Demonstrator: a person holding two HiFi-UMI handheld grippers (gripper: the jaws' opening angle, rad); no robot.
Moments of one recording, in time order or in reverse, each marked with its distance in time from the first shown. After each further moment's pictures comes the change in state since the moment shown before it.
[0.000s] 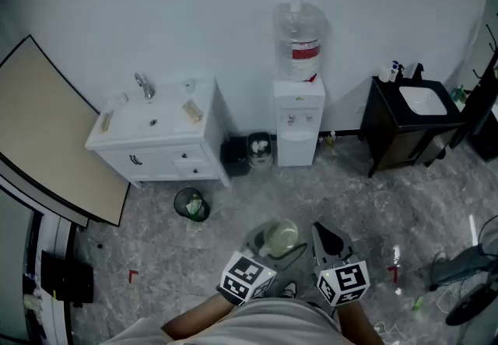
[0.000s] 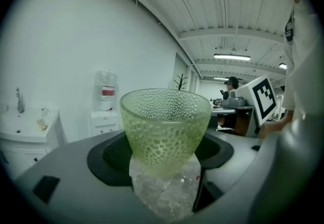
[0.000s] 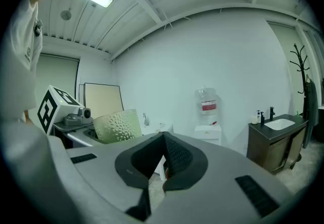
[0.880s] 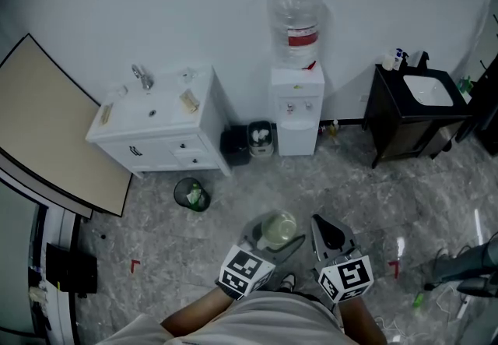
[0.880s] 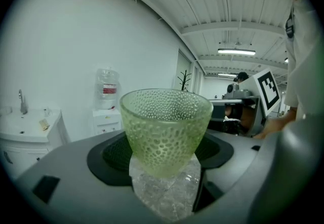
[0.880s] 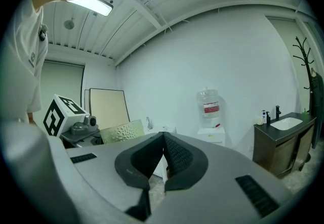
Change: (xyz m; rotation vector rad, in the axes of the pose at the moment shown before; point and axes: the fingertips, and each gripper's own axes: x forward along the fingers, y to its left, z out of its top) left arm 0.044 -0.004 -0.005 0.016 0.024 0.057; right arm -0.006 -0.039 0.006 0.009 -0.052 0.073
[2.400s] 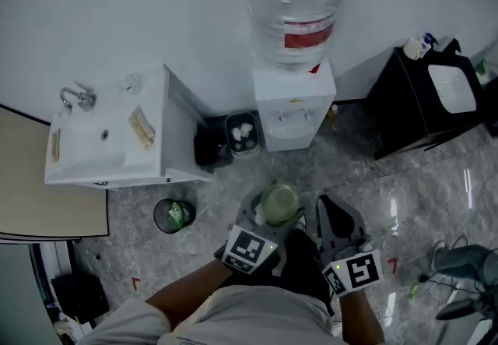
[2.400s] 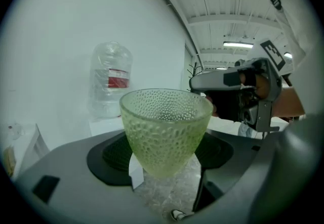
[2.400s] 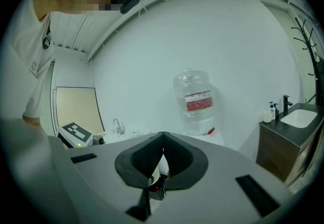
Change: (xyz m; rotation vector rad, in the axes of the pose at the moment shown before) left arm 0.303 0.351 0.034 0.085 0.036 -0.075; right arm 0.367 -0.240 0.012 0.079 0.030 -0.131
